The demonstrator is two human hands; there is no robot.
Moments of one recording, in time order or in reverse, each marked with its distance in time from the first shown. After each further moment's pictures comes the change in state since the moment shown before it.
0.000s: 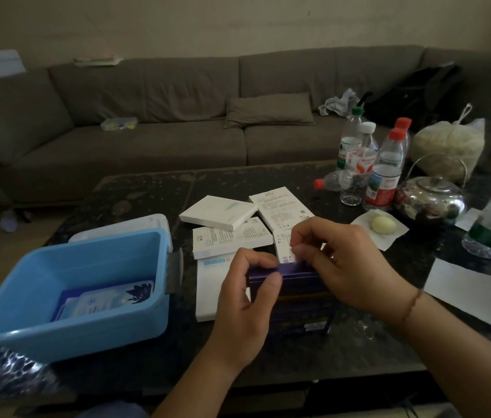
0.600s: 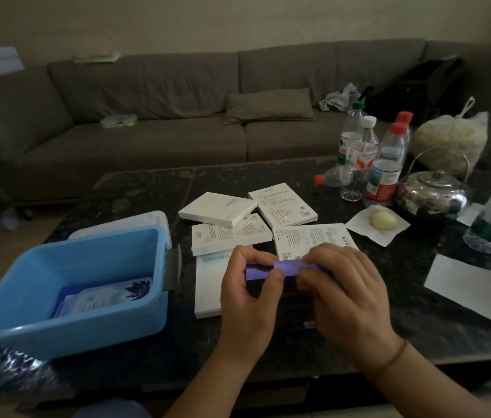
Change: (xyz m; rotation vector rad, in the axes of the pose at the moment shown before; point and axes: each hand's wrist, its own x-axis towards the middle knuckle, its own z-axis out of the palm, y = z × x) left_hand 0.001 0.001 0.019 0.041 0.187 0.085; right_hand -0.044 0.026 0.054 -0.404 0.539 -0.392
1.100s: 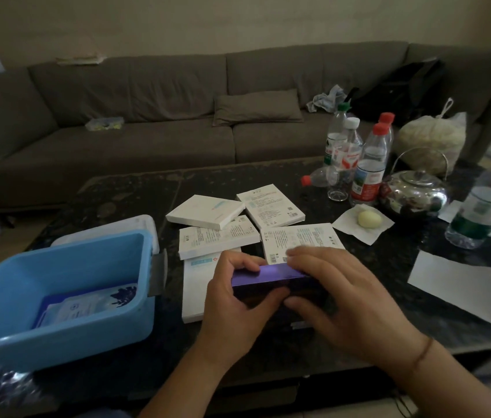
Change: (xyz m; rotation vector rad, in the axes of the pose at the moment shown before) left_hand 0.002 -0.013 -0.013 0.167 -0.134 0.052; right_hand 0.009 0.010 -0.035 0.137 -0.332 0.080
